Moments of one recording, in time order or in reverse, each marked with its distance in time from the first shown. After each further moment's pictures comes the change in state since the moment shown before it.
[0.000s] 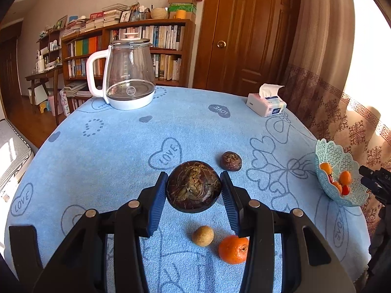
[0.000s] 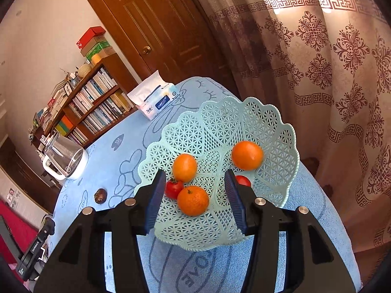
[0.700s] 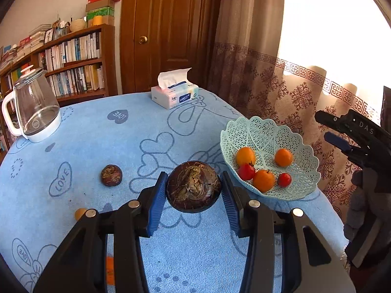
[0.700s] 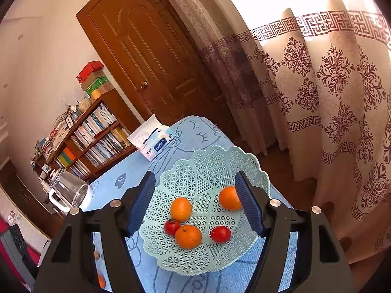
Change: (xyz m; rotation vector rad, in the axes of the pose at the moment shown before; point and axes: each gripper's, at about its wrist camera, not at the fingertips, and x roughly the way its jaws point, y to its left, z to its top) left arm 0.026 -0.157 0.006 0.254 0.050 -0.295; right arm -0.035 -0.020 0.031 0.058 -0.177 0.008
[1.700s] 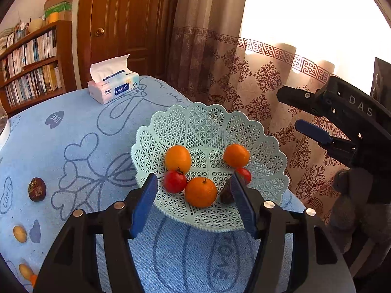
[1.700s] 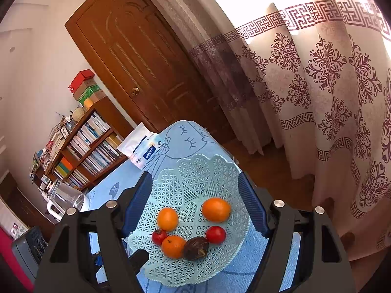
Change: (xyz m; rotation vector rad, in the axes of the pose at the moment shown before) left arm 0.063 -0.074 0.010 0.061 0.069 -0.161; right arm 0.007 -0.027 0.011 0.062 -0.009 -0.019
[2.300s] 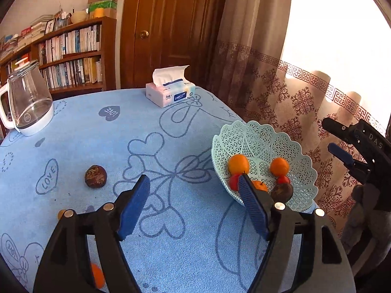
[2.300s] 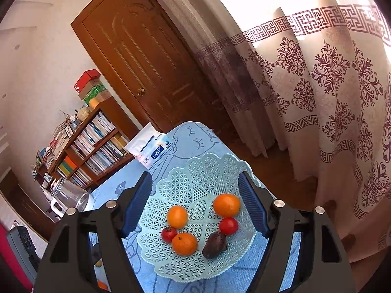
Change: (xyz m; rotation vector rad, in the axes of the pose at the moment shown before) left arm -0.060 0.066 -0.007 -0.136 -0.065 0.163; right arm -0.010 0.014 -0.006 -0.016 -0.018 0.023
